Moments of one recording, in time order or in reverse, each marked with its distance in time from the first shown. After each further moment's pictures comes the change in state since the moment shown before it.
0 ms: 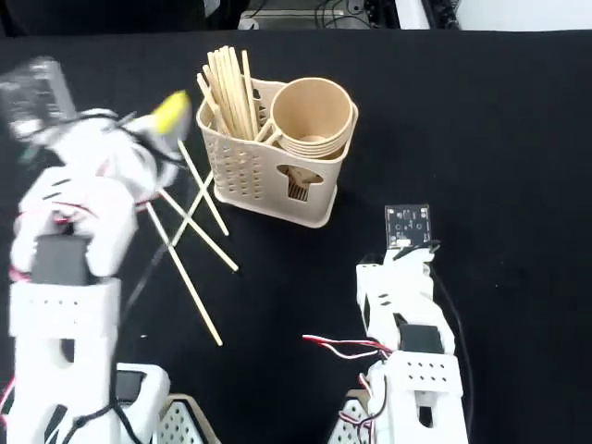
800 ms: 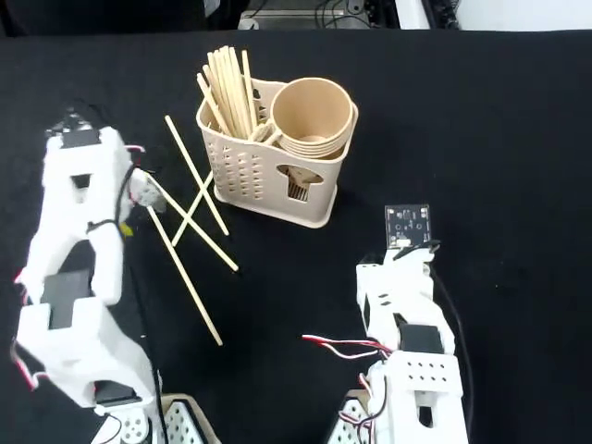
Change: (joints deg) left arm -11.8 58.1 -19.0 24.8 7.0; right arm 0.0 0.0 0.0 0.0 0.0
